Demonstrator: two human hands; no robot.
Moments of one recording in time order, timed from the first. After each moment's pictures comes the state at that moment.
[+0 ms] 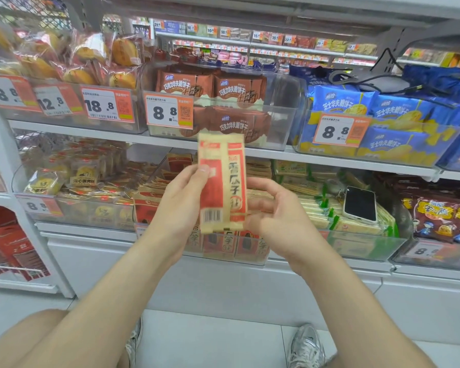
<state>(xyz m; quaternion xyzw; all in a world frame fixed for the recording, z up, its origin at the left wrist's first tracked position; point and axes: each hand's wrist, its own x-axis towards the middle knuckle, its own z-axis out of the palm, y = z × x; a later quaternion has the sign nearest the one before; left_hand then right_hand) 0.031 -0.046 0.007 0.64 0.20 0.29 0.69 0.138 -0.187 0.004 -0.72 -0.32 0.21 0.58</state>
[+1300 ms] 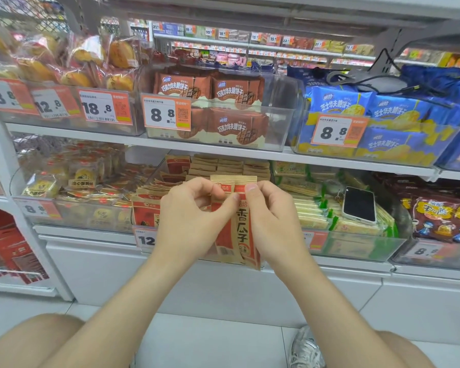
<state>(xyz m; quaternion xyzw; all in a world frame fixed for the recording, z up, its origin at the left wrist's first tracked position) 0.036 -0.058 -0.011 0.75 0.22 0.41 0.47 0.121 -0.171 -0.002 -0.72 -0.32 0.02 0.62</state>
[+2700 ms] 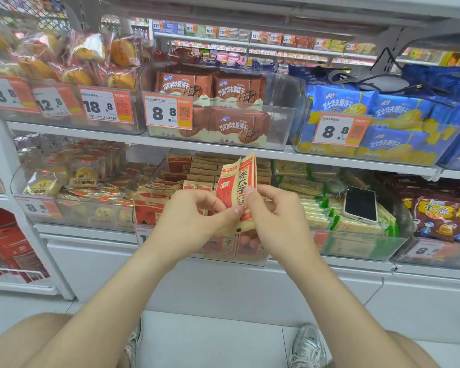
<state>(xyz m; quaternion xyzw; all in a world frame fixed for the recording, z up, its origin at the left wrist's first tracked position) 0.026 -0.041 -0.011 0.80 0.21 0.25 0.51 0.130 -0.178 -0.004 -0.75 -0.31 0.08 0.58</state>
